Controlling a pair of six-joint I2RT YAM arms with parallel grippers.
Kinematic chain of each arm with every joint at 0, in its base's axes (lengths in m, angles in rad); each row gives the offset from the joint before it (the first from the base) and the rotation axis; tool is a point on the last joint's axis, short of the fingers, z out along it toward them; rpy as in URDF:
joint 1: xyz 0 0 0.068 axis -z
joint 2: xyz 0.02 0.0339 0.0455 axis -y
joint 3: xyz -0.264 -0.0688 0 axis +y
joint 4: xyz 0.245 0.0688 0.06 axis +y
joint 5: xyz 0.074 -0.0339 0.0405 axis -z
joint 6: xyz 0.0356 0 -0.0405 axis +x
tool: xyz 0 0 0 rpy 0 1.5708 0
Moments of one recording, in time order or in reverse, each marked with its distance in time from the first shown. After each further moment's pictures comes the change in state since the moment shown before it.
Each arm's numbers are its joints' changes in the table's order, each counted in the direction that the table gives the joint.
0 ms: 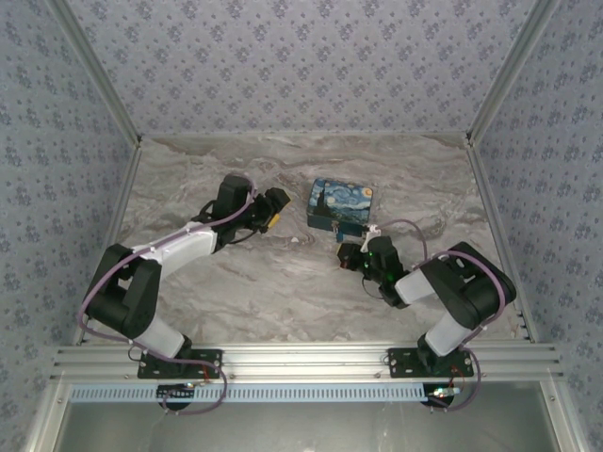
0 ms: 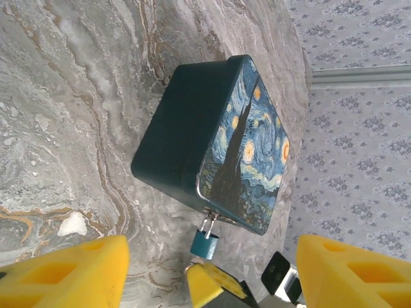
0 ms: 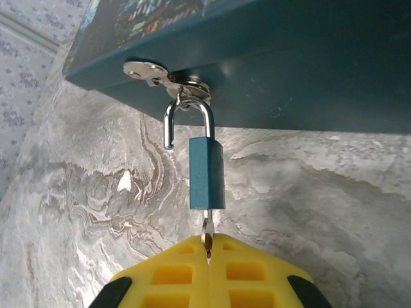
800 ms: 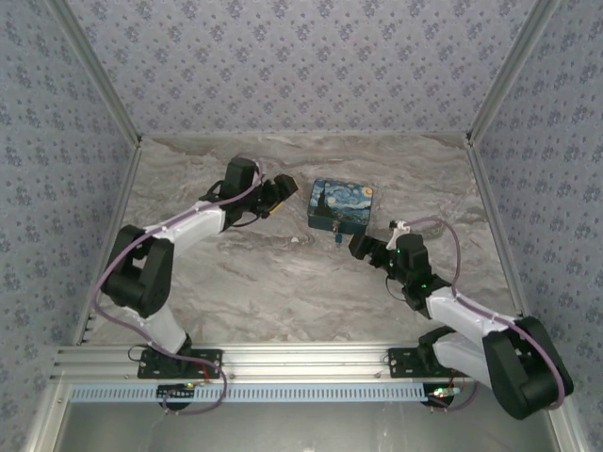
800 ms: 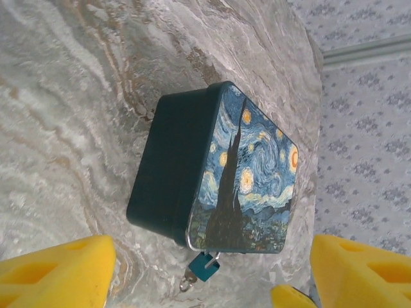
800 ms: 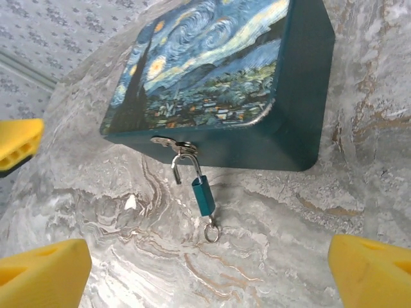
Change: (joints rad) left arm -0.024 -0.177 -0.243 0.127 0.058 0.212; right arm 0.146 0.569 0.030 0.521 -0.030 -0.110
